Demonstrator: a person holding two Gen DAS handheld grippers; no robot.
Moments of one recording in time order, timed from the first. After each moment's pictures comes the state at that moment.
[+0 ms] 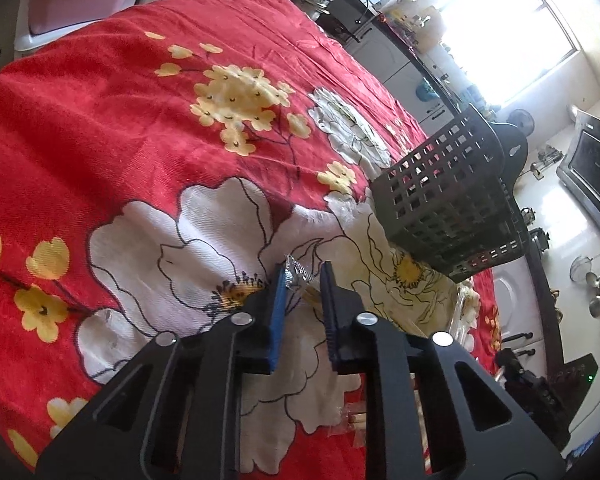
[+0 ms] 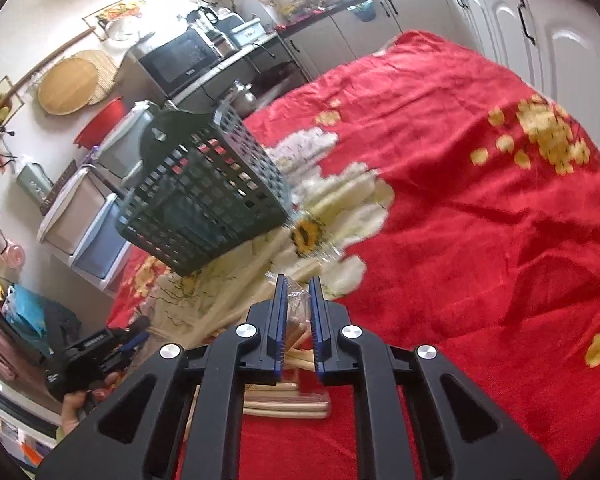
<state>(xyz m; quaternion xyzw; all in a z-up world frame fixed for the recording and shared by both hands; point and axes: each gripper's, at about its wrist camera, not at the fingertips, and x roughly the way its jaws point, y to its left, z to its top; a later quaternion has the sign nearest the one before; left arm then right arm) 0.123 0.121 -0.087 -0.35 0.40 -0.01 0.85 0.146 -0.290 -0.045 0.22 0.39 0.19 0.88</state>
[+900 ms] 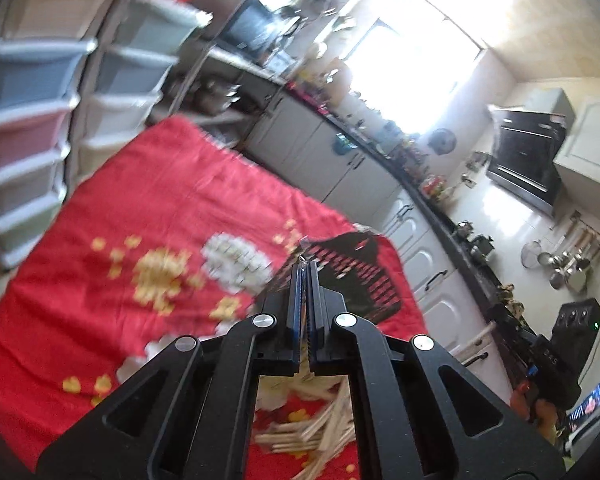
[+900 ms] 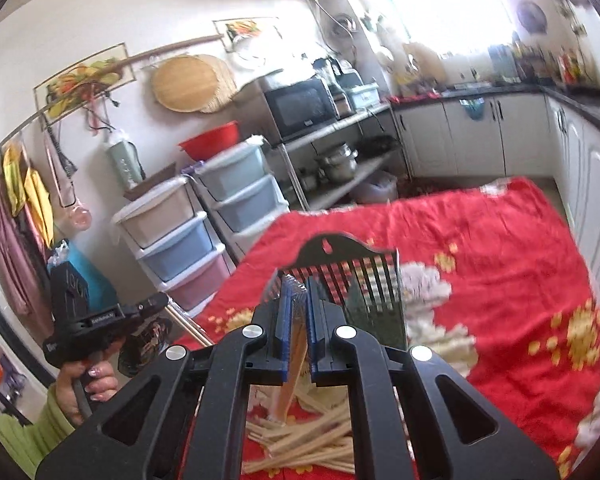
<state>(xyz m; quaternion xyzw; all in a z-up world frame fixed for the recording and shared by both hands) 0.089 0.123 0.079 -0.28 0.24 -0.10 0.92 0.131 -0.243 0.116 0.12 0.24 0.32 0.91</state>
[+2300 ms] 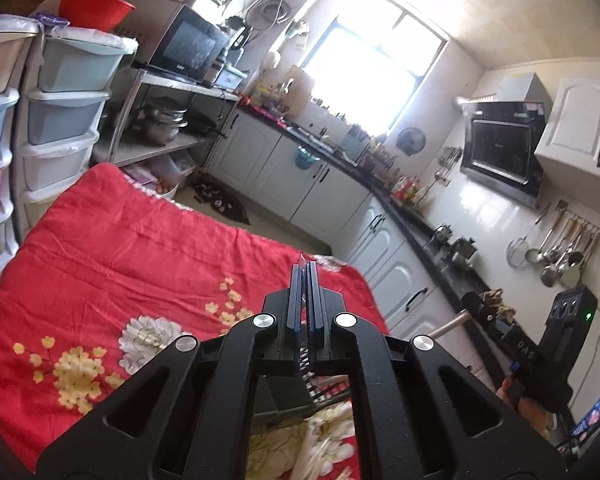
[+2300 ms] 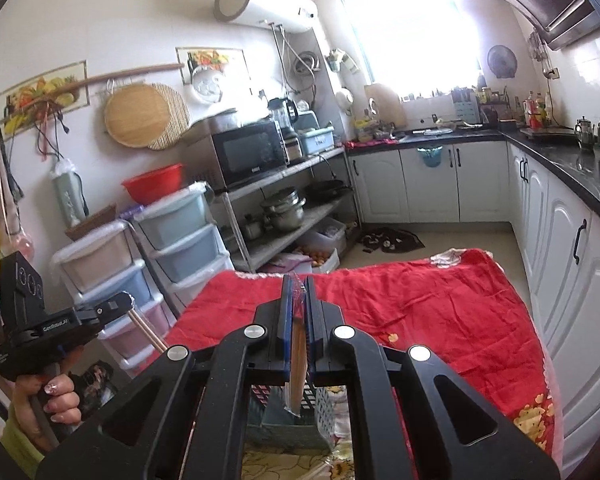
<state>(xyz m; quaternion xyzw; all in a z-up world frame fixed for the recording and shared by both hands) 0.200 0.069 0.127 -0.24 0.22 -0.14 0.93 0.230 -0.262 0.145 0.10 0.19 0.22 0.95</state>
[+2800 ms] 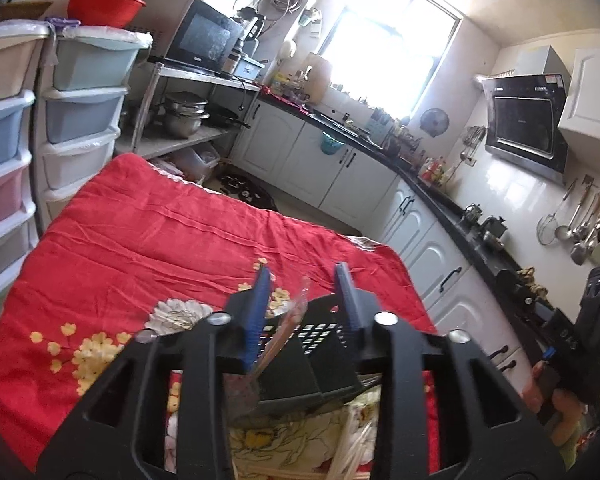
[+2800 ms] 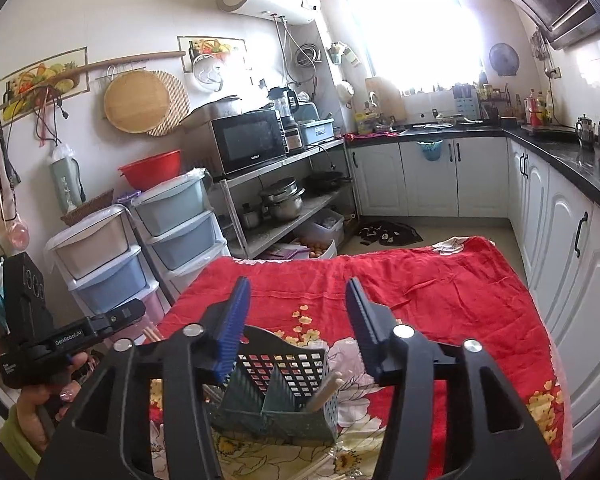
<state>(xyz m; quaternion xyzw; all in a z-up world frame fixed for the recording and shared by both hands) 0.195 0.064 0.099 -0.20 0.24 -0.10 0.94 0.224 -0.248 0.124 0.09 0.20 0.22 0.95</state>
